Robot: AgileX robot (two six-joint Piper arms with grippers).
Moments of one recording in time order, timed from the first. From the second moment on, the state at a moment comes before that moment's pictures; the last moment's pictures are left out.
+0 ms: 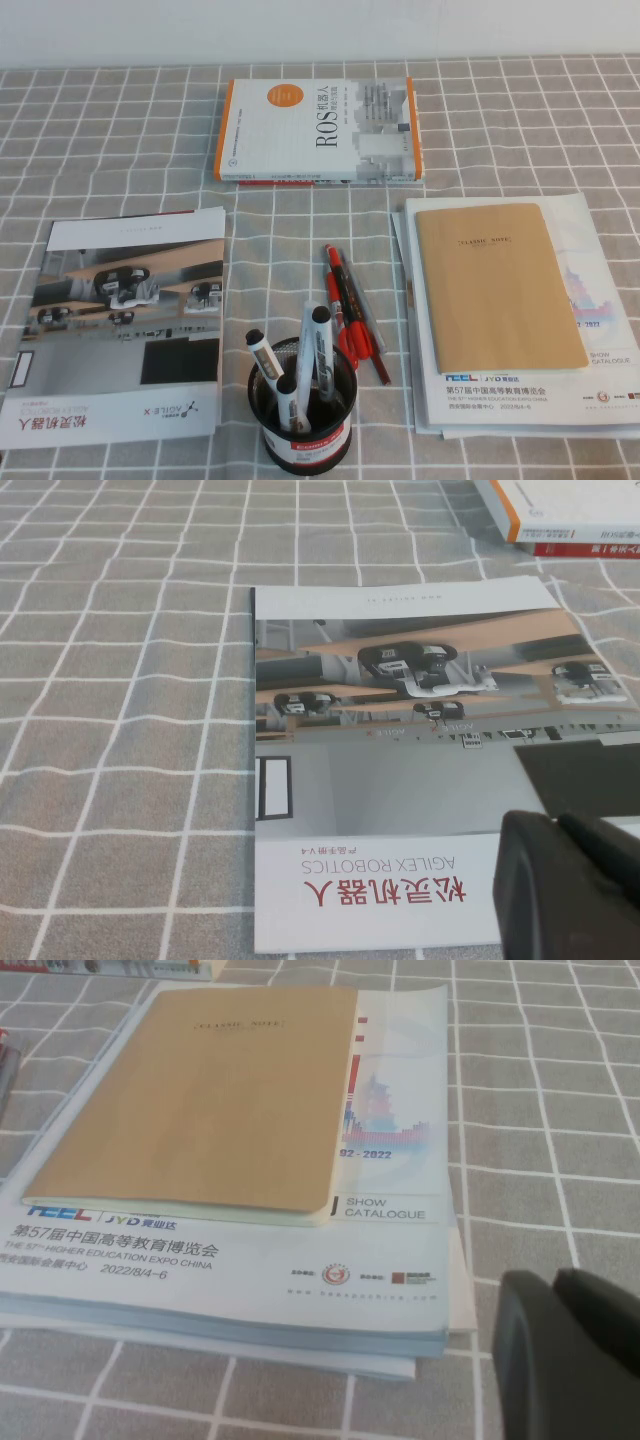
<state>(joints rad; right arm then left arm) 0.10 -0.01 0.03 0.14 0.40 -0.10 -0.07 -0.02 0.03 -0.06 0.38 0.07</state>
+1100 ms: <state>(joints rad) 0.10 -0.01 0.03 0.41 0.31 -0.10 -0.07 -0.02 0.03 -0.06 0.38 0.07</state>
